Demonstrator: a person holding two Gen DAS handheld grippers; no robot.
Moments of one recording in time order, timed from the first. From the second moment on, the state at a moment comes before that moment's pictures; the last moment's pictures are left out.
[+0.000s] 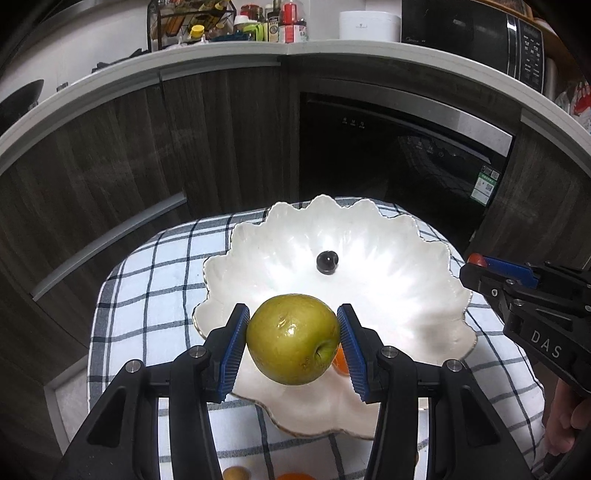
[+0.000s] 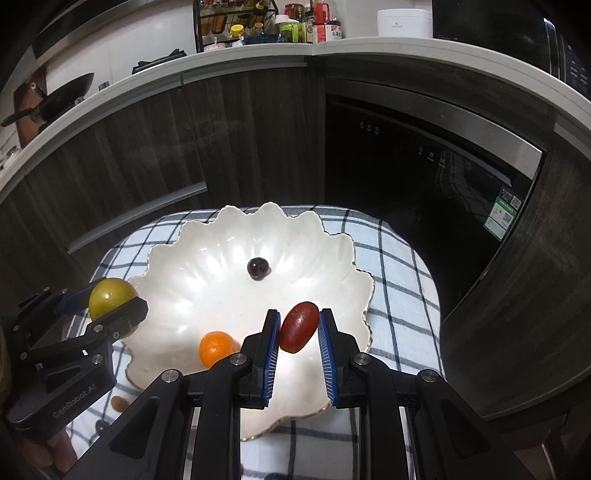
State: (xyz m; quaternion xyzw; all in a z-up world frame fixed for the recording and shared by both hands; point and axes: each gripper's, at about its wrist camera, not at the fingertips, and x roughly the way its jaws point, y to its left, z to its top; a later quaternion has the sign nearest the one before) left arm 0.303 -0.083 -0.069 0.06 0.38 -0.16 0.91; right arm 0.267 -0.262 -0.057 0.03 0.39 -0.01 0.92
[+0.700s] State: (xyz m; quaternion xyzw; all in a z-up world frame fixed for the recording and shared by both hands) left arm 0.325 -0.080 -0.097 0.05 0.44 -0.15 0.89; right arm 0.292 -0.263 -0.085 0.04 0.43 -0.02 0.90
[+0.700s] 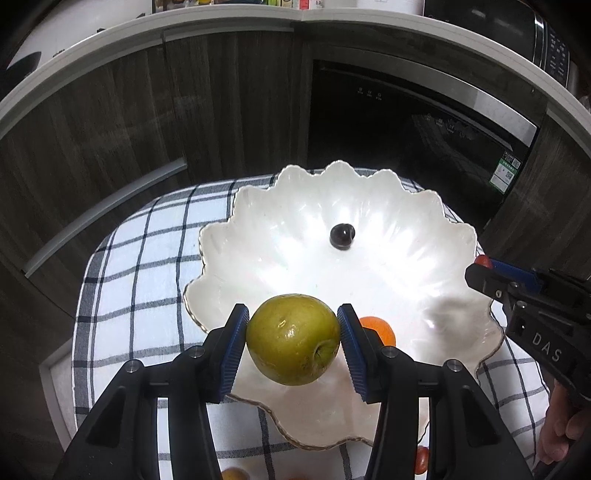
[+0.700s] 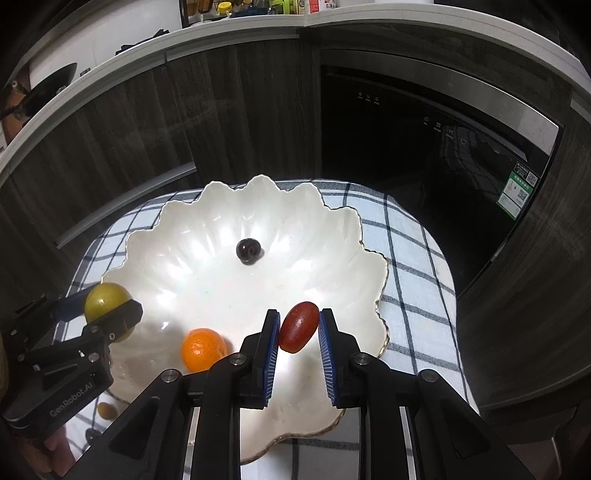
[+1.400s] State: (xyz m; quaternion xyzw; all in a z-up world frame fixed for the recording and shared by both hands) left arm 0.311 -0.063 -0.072 0.04 0.41 -0.12 0.90; right arm 0.280 -0.261 -0.061 0.03 0.41 -0.04 0.91
